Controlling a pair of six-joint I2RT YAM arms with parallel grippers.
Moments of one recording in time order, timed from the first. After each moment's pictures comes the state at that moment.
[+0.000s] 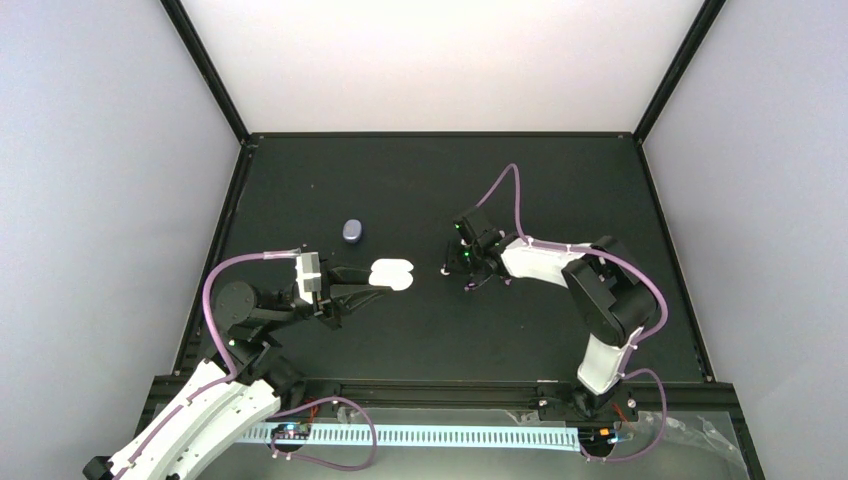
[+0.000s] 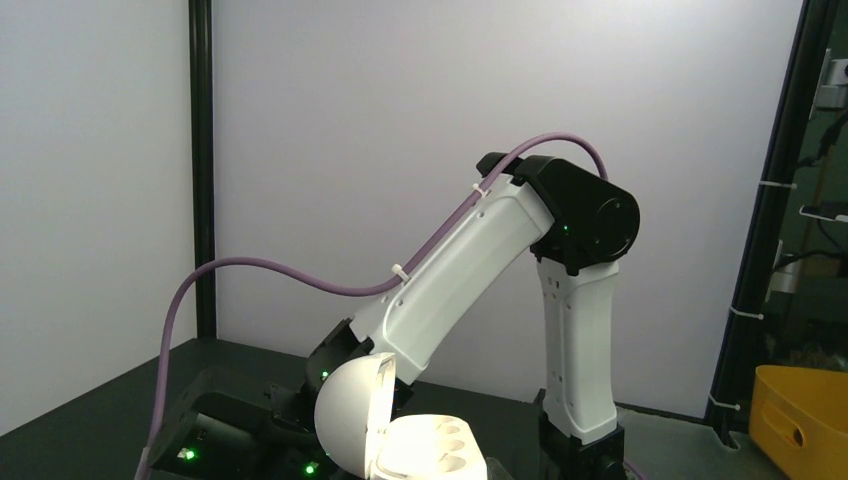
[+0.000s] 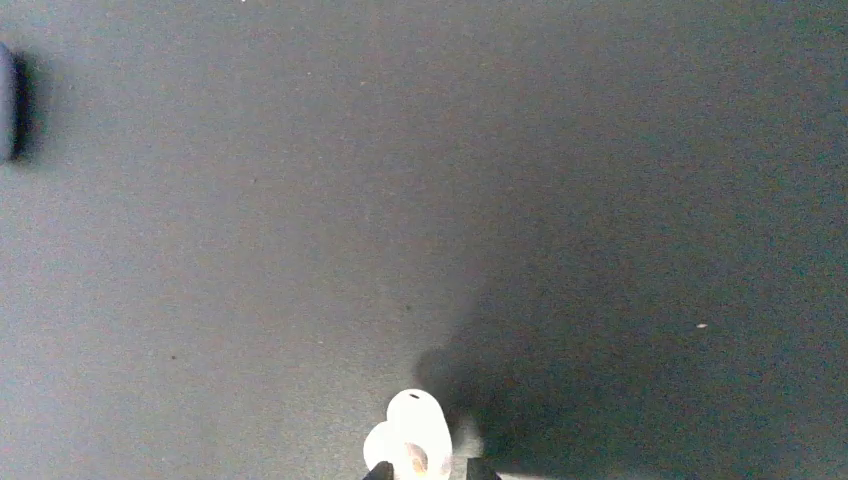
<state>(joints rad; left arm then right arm) -0.62 0.43 0.51 0.25 0.65 -0.30 0.67 1.78 0.97 -0.16 -0.07 0.77</state>
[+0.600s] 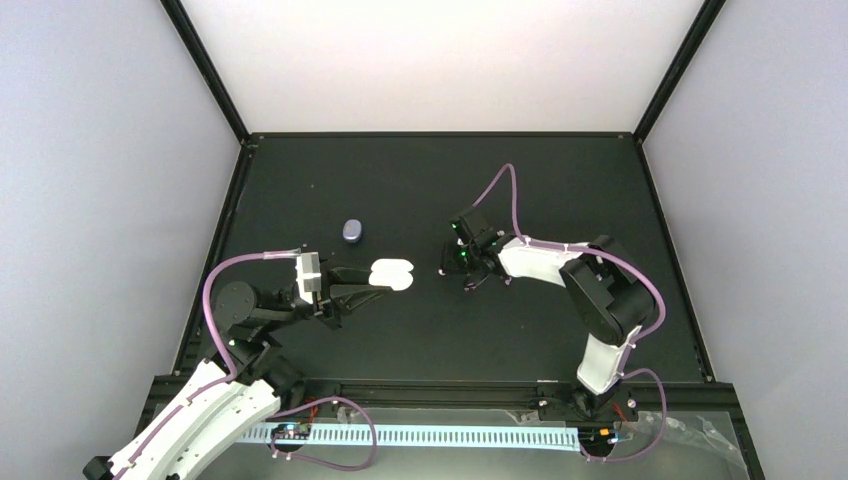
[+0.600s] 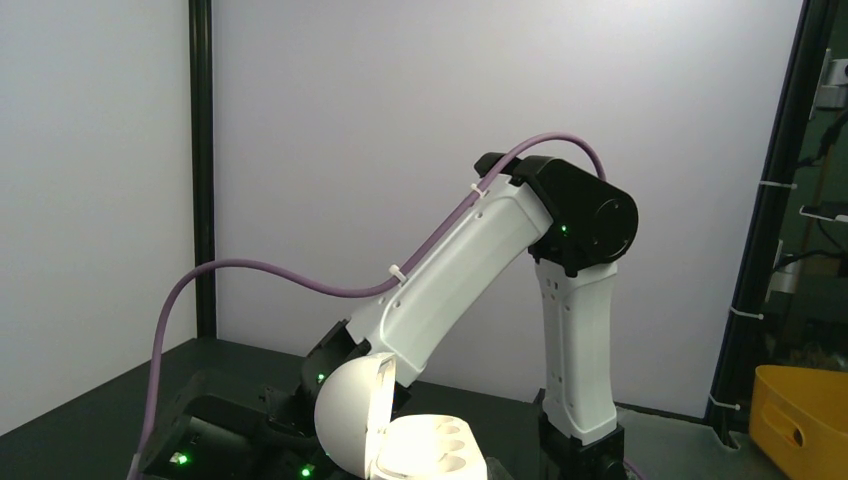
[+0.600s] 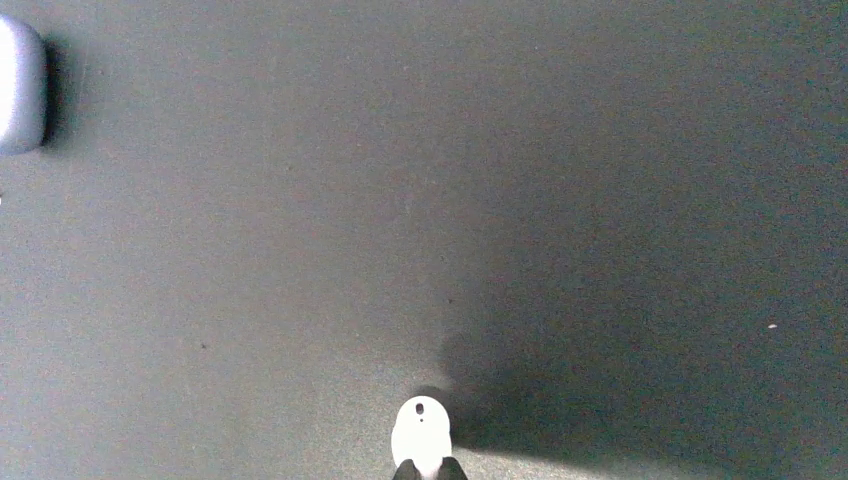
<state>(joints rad) -0.62 0.43 0.51 0.25 0.65 -0.30 0.68 1.79 0.99 -0.15 -0.10 0.78</state>
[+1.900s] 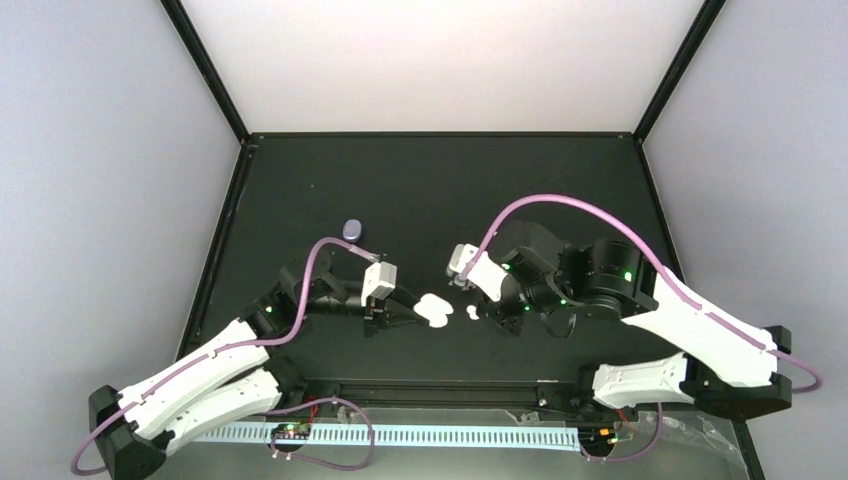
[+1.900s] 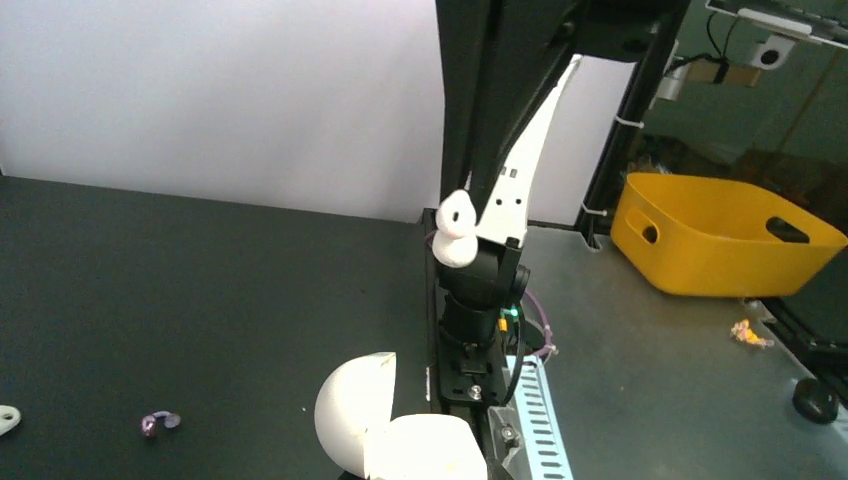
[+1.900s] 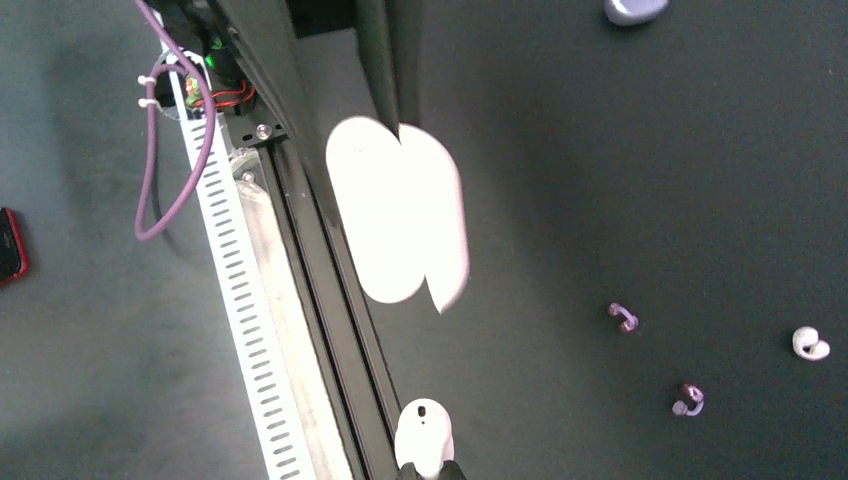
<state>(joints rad) -0.80 0.75 0.61 0.03 0.79 -0.08 1.18 1.16 1.58 -1.32 -0.05 0.02</state>
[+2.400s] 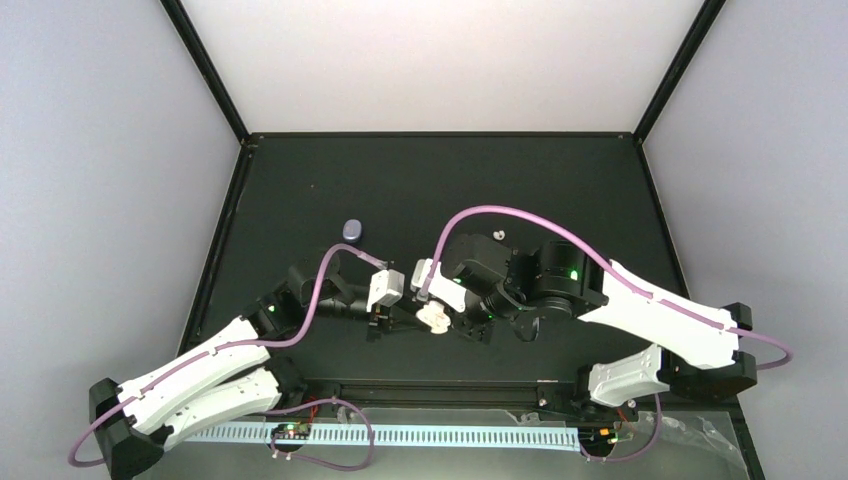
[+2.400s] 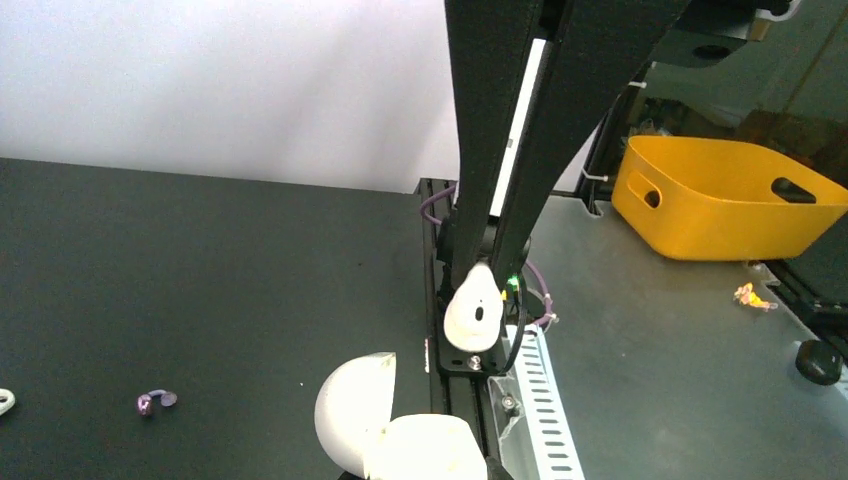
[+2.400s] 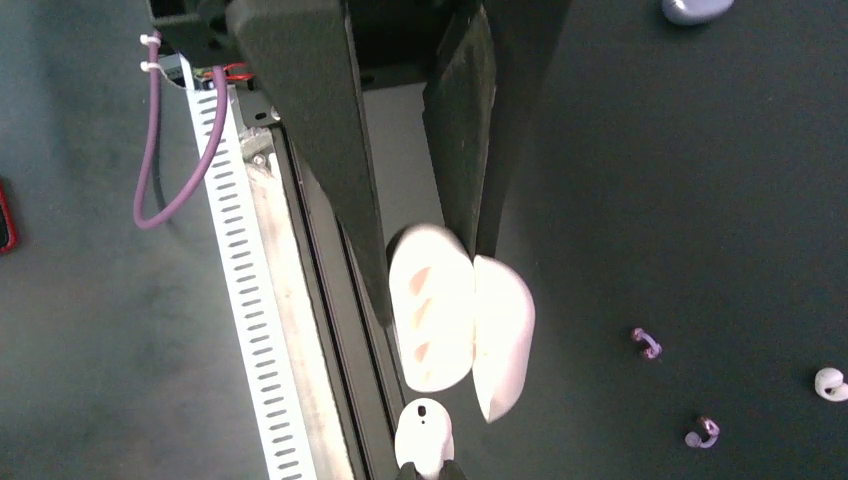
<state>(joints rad) -0.86 0.78 0.65 -0.08 0.76 0.01 1.31 1.33 1.69 -1.35 0.01 0.03</state>
